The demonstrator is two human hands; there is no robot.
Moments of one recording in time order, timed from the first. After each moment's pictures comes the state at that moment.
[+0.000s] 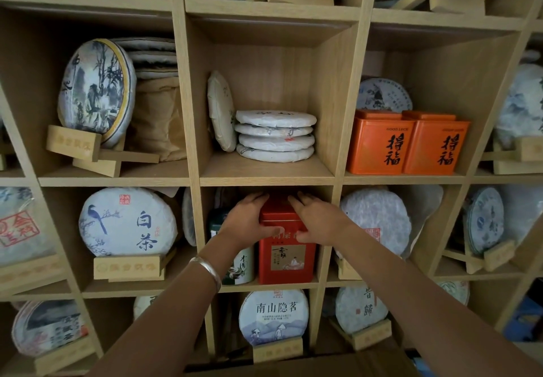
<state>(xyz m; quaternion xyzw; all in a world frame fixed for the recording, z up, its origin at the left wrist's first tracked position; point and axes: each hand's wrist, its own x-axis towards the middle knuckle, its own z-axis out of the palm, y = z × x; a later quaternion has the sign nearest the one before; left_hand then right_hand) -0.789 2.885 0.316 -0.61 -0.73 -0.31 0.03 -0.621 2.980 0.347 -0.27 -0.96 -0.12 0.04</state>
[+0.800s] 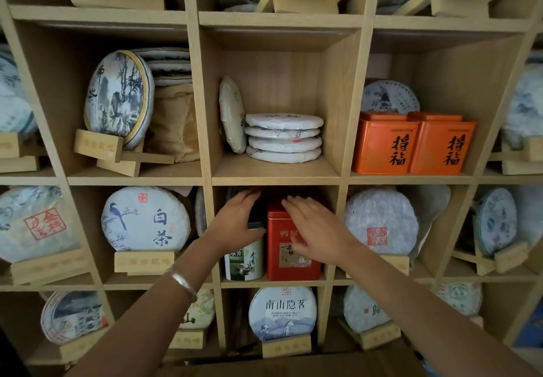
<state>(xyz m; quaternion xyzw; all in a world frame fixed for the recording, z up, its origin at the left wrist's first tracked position) -0.803 2.838 0.328 -0.62 -0.73 -0.28 0.09 -0.605 2.939 0.336 -0.15 -0.96 -0.14 0.19</state>
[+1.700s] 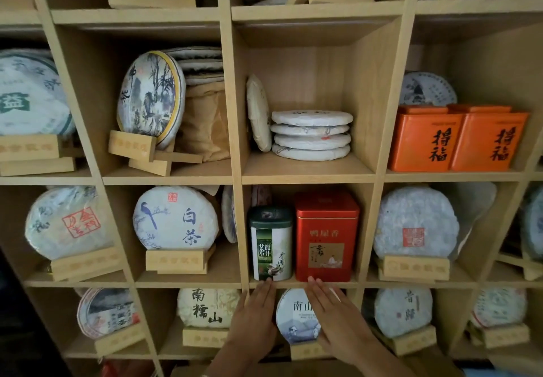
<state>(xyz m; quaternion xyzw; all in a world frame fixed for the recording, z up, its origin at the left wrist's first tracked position) -0.774 2.774 0.163 -0.58 -0.82 -0.04 0.01 -0.602 2.893 0.178 -0.21 -0.97 -0.11 0.04</state>
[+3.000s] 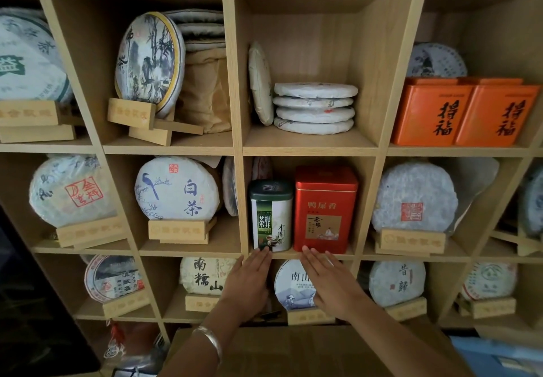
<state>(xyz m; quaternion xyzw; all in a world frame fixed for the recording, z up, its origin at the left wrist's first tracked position) -0.784 2.765 0.169 -0.59 -0.80 -0.04 0.06 -0.611 2.904 0.171 -0.19 -0.98 -0.11 0.01</state>
